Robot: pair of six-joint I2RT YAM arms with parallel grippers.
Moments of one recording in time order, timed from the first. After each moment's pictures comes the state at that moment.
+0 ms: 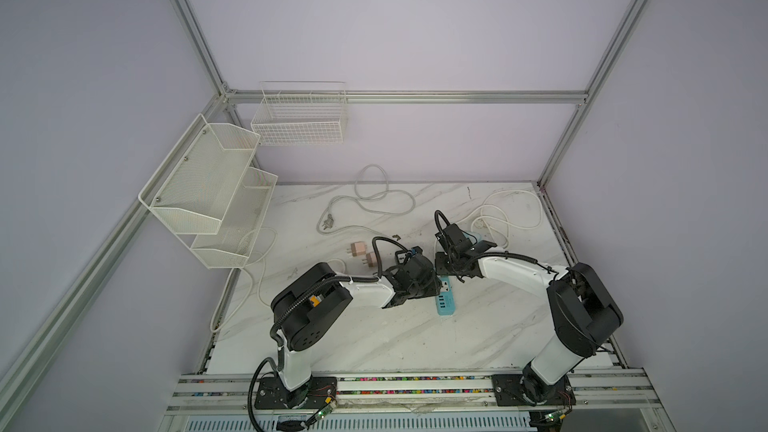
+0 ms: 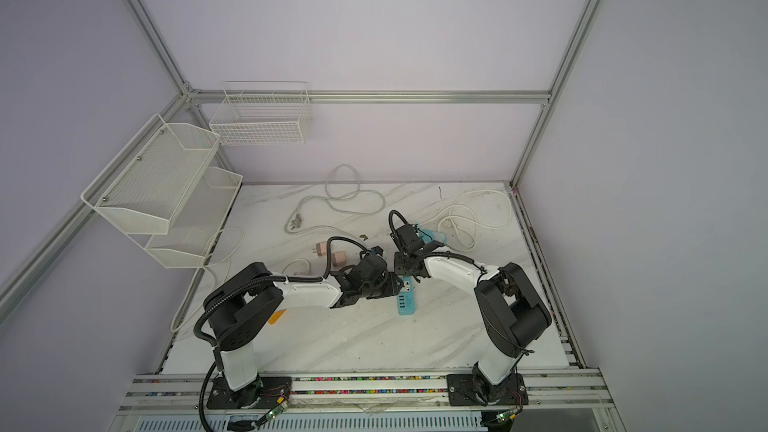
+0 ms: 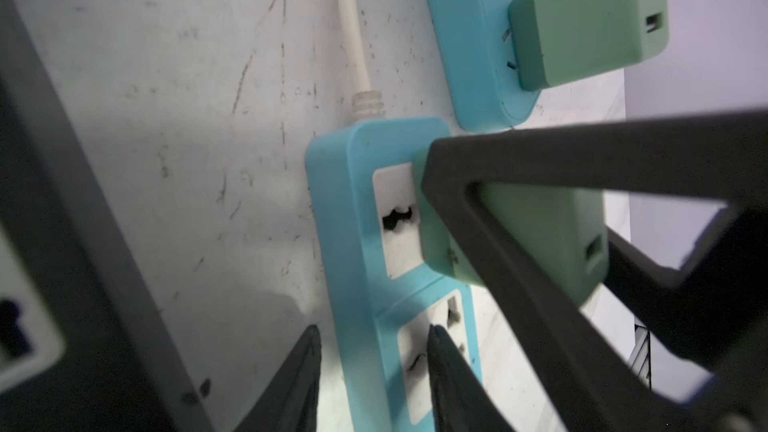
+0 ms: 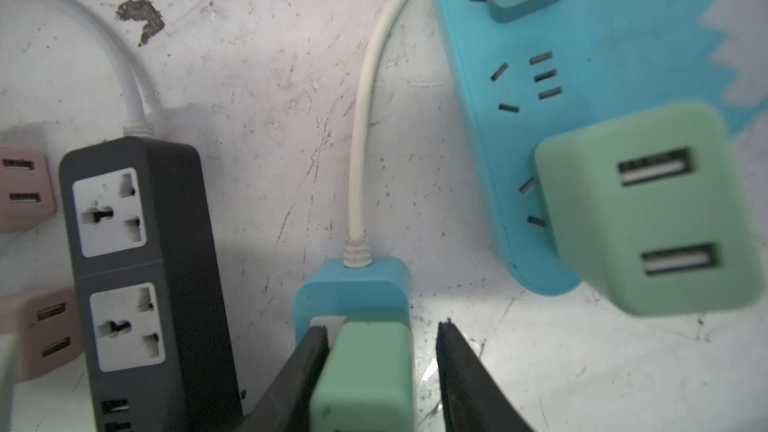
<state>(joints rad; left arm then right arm) -0.90 1.88 1.02 0.09 0.04 -0.95 0.61 1.67 1.04 -0.46 0.16 0.57</state>
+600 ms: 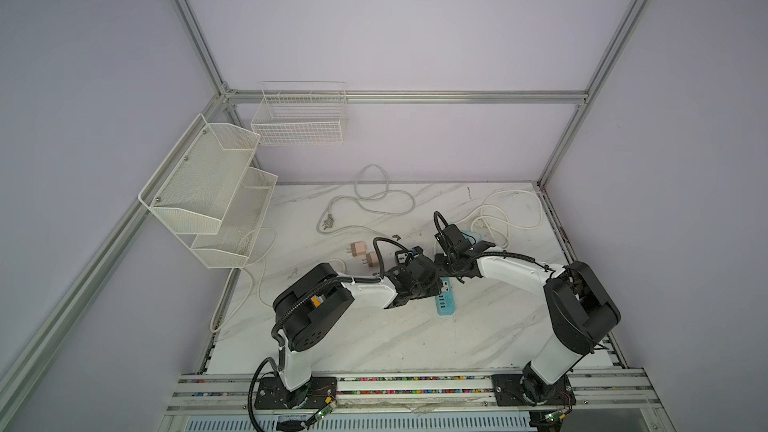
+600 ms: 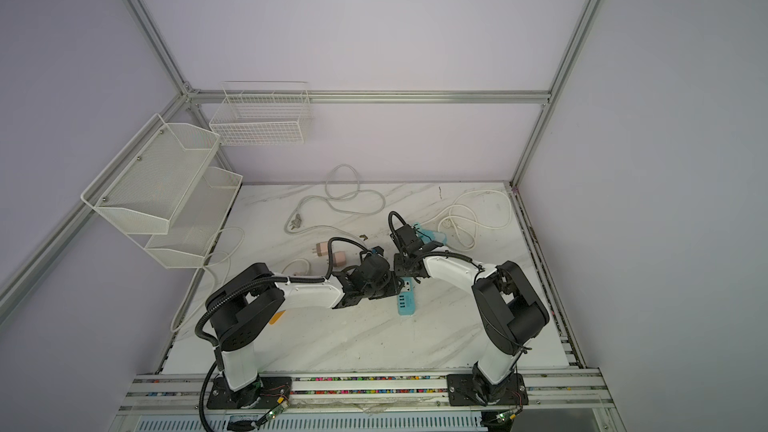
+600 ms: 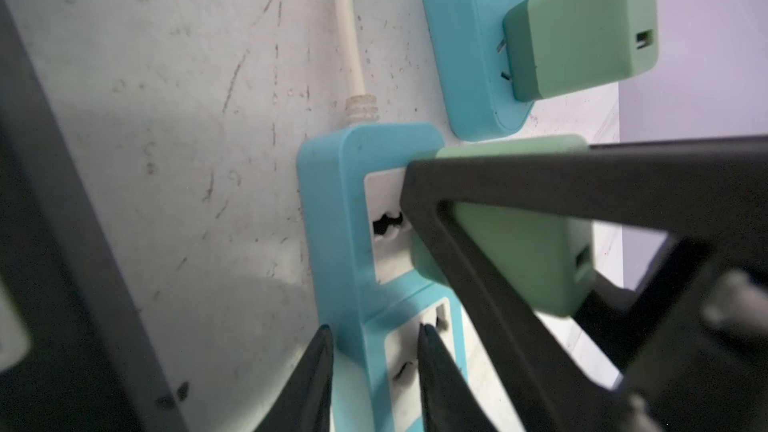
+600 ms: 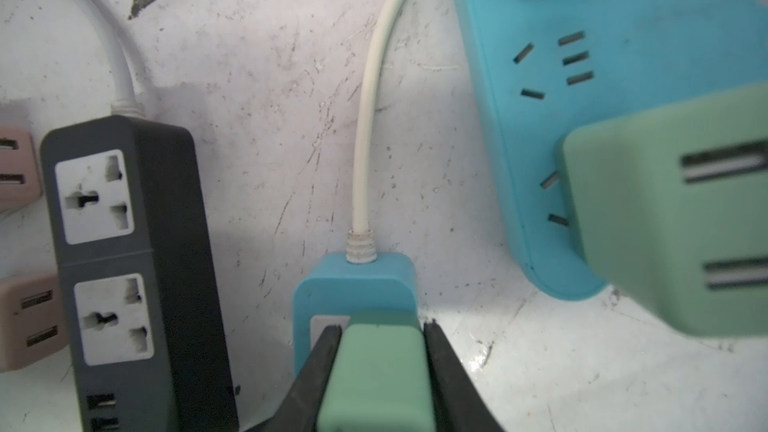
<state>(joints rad) -0.92 1.89 1.04 0.07 0.01 -1.01 0.61 1.68 1.04 -0.46 0.13 0.55</state>
